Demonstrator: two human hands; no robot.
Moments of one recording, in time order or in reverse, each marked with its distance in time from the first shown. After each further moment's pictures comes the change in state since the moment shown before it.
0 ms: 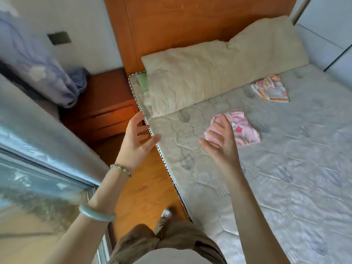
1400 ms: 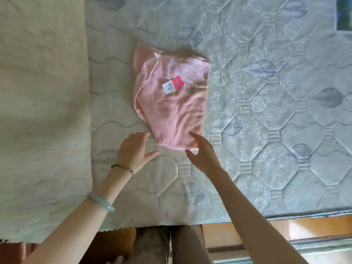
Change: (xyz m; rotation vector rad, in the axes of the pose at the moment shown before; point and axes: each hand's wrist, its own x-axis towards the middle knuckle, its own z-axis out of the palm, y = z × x) left_hand 0.420 -0.289 0.367 0.787 -1.372 0.669; right_hand 0.257 0.352 -0.034 -0.363 0.631 0.837
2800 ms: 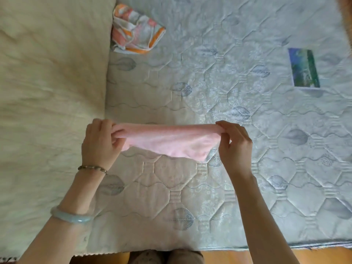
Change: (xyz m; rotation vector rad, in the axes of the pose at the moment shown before) left_hand 0.005 0.058 -0.187 0.115 0.482 -0.211; right_hand -0.022 -0.109 -0.189 -0.100 0.762 -0.416
